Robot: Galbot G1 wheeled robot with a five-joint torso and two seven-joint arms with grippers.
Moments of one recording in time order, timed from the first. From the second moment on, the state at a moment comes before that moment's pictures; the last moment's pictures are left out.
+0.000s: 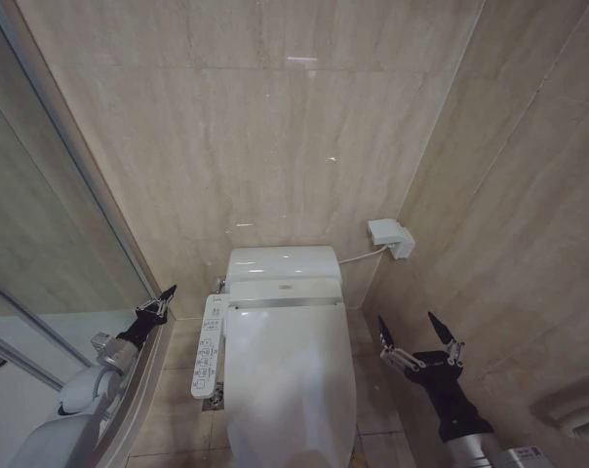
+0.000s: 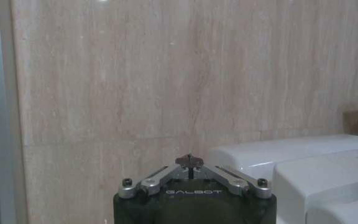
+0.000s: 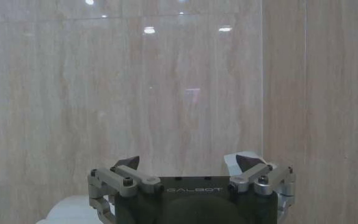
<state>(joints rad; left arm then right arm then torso) 1.02 -1.04 -0.53 -1.34 -0.53 -0.25 0.47 -1.88 1.54 0.68 2.45 0.19 0.07 -0.13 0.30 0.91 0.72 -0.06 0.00</state>
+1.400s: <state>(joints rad) 0.81 -0.99 -0.38 -0.98 -0.56 -0.42 0.77 -1.88 1.54 0.68 2.45 0.19 0.07 -0.13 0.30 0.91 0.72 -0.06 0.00</state>
